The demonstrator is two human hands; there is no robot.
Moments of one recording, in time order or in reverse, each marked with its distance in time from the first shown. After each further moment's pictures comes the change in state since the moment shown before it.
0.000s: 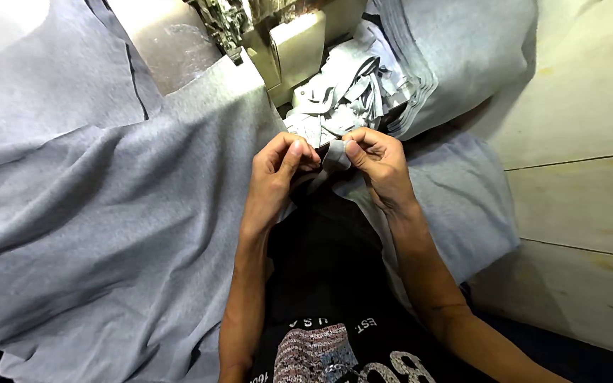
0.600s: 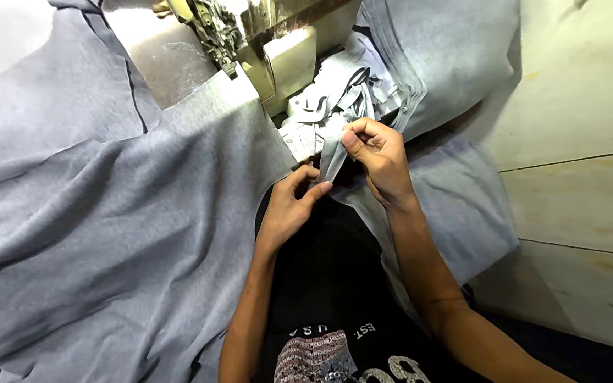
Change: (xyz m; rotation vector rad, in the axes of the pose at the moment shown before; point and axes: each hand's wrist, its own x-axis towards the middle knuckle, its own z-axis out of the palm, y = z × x) left_hand -0.008 -0.034 0.014 0.266 -0.045 -0.107; right_hand 0.024 -0.004 -0.007 -0.113 0.066 -0.030
